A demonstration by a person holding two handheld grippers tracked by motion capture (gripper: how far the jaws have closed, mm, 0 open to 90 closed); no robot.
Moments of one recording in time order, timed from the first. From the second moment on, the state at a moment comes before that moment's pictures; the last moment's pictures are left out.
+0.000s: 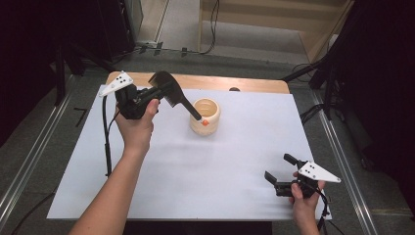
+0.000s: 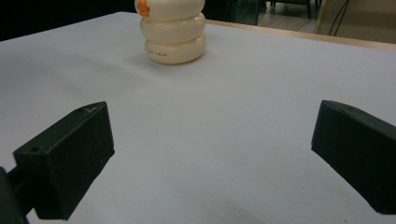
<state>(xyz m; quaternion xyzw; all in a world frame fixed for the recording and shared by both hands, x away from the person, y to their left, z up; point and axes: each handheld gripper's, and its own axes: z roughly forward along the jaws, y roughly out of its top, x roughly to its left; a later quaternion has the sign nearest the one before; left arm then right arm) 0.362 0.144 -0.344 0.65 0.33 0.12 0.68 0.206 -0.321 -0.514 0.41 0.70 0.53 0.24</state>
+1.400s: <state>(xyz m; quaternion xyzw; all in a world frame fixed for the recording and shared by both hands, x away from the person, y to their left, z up) 0.400 0.110 -0.367 0.64 0.35 0.13 0.67 0.206 -0.321 -0.515 0.41 0.70 0.53 0.24</state>
